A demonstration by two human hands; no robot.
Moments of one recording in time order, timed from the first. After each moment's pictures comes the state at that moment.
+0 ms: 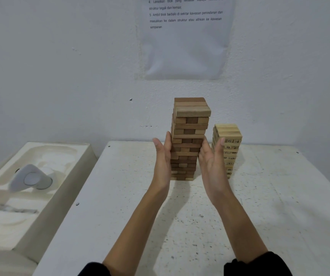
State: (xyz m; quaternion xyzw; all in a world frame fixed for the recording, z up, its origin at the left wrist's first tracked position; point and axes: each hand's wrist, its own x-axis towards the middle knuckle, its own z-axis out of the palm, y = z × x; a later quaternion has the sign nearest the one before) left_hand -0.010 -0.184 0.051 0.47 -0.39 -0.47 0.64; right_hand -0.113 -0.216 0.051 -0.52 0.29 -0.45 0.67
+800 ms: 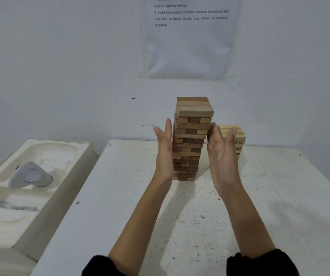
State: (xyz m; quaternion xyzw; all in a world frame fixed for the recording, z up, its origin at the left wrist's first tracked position) left_hand -0.014 -0.185 0.076 0.47 -0.37 -0.45 0.66; right_hand -0.117 -0.217 0.074 -0.53 0.30 -0.48 0.63
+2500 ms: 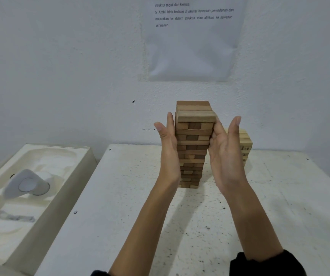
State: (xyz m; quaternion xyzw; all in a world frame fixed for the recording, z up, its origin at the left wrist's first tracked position) left_hand -0.018 -0.191 0.100 0.42 -0.41 -0.41 0.70; right_hand -0.106 -0.225 0.098 -0.54 0.22 -0.50 0.64
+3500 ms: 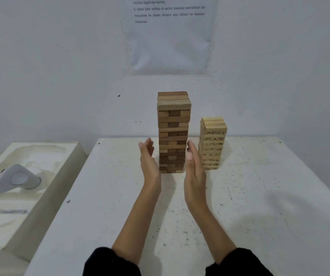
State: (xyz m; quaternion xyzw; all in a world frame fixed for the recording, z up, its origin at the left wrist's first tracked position) left_hand -0.015 -0.191 0.031 0.56 -0.24 -0.36 0.71; right_hand -0.102 -0.180 0.012 -0.57 0.39 -0.56 0.45
